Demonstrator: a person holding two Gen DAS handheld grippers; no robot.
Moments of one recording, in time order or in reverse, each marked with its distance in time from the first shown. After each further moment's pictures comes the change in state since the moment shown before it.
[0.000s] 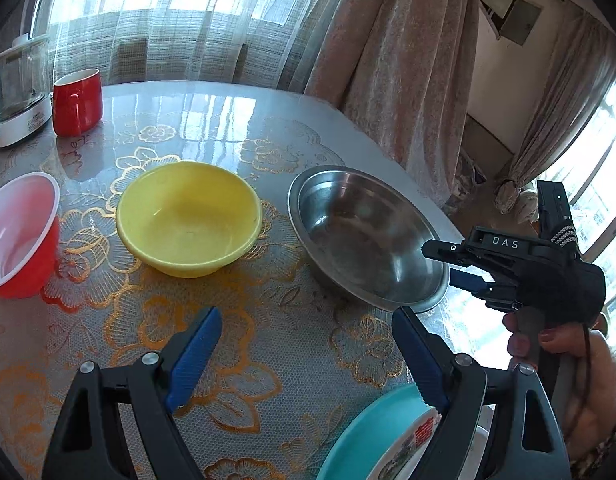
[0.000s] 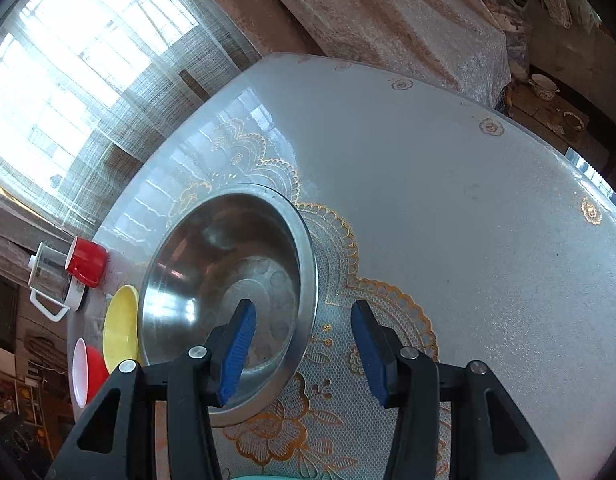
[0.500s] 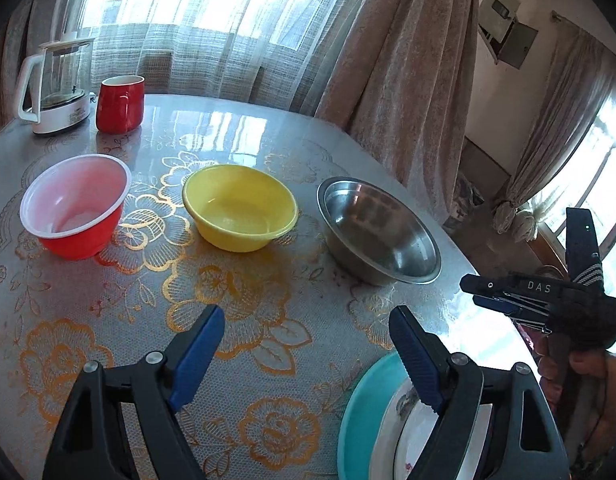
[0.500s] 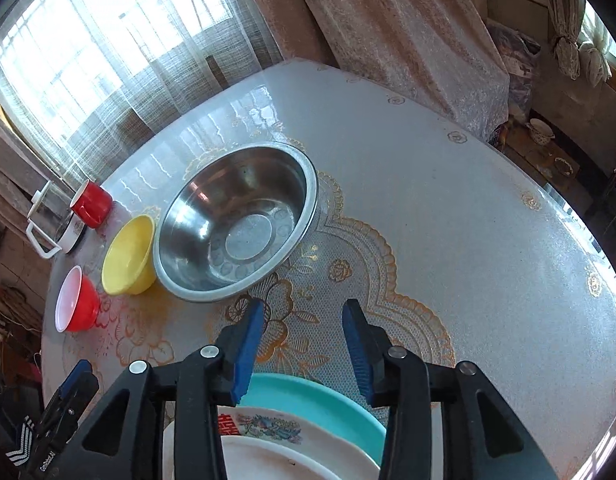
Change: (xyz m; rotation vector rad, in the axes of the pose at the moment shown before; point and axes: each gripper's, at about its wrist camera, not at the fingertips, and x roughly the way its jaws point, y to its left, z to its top) left arm -0.058 0.022 -0.035 -0.030 -0.095 -0.004; right arm -0.060 0.016 -0.060 -0.167 -0.039 -0.088
